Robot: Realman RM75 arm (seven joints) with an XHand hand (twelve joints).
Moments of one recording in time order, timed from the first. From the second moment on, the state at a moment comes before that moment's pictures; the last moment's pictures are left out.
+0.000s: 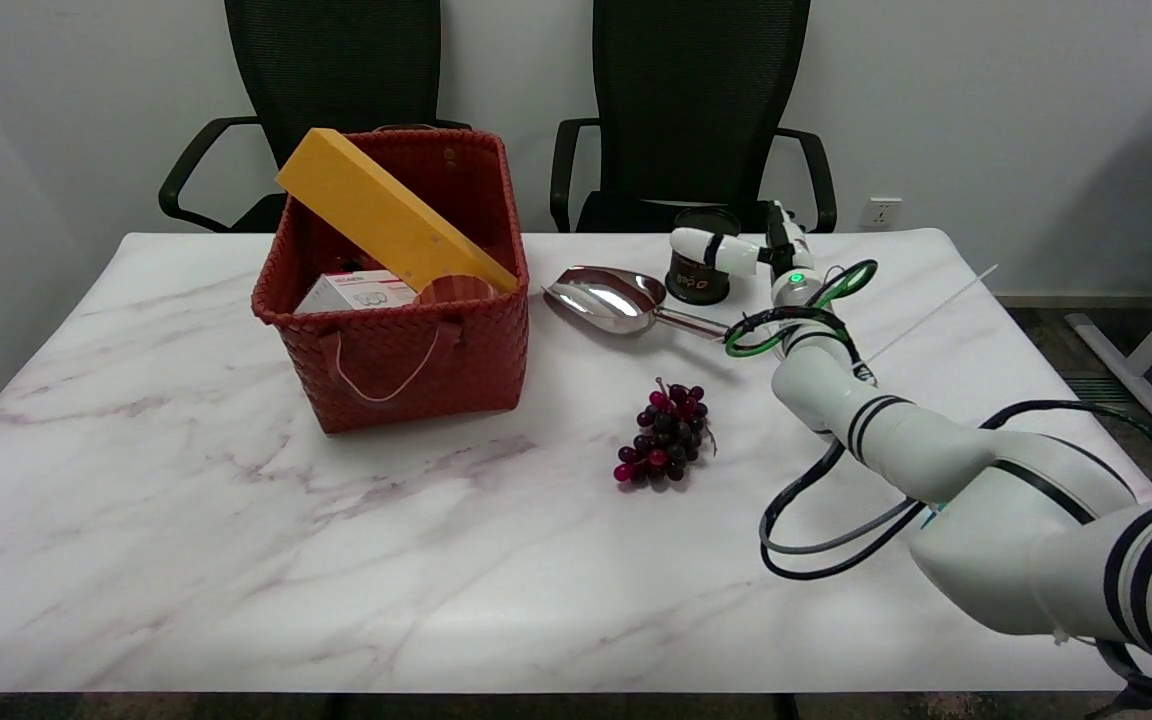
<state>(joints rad) 0.80 -1.27 -2.11 0.31 1.49 0.50 0.63</state>
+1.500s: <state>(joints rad) 0.91 -1.35 -2.13 0.17 1.49 0.41 0.59</state>
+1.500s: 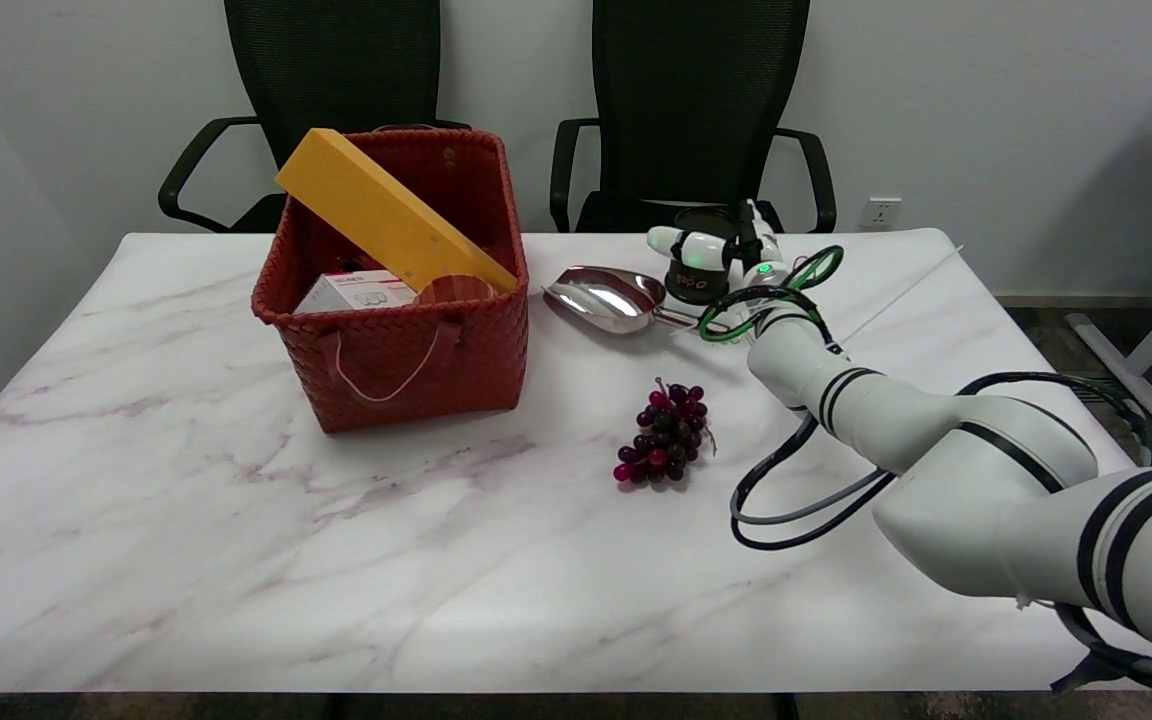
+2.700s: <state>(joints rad) 0.92 -1.35 -2.11 0.14 1.50 0.40 0.59</state>
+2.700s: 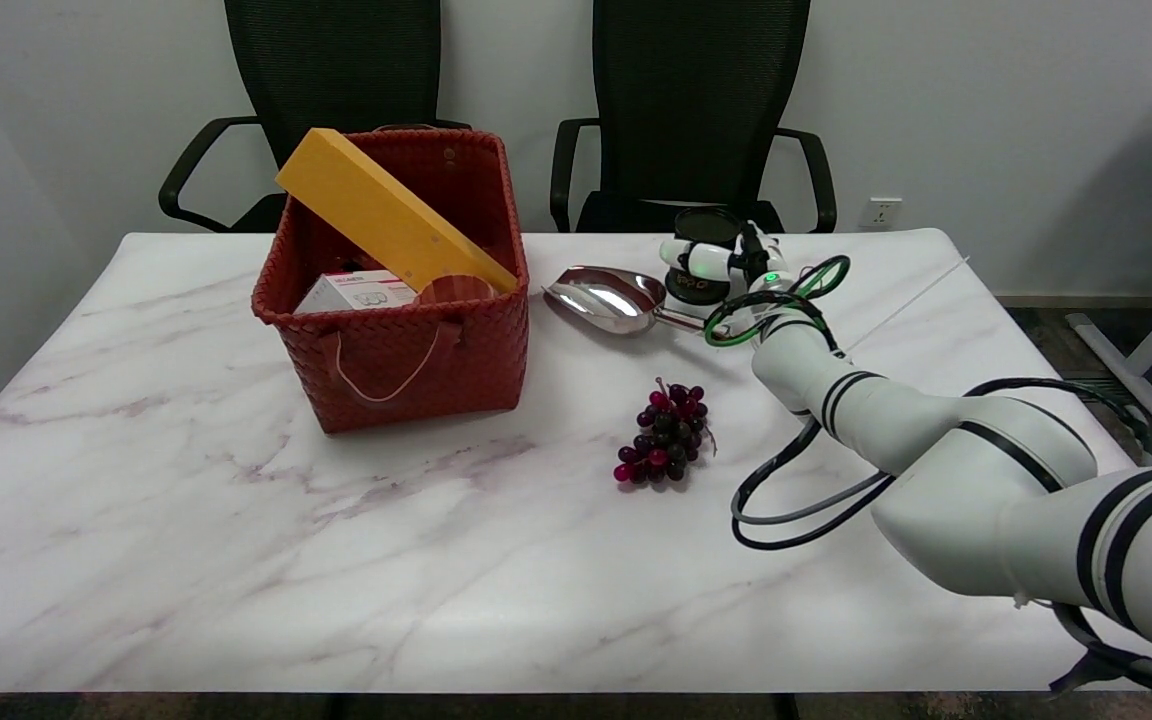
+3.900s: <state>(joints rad) 0.91 -1.35 -2.06 0.15 1.55 0.41 0.59</state>
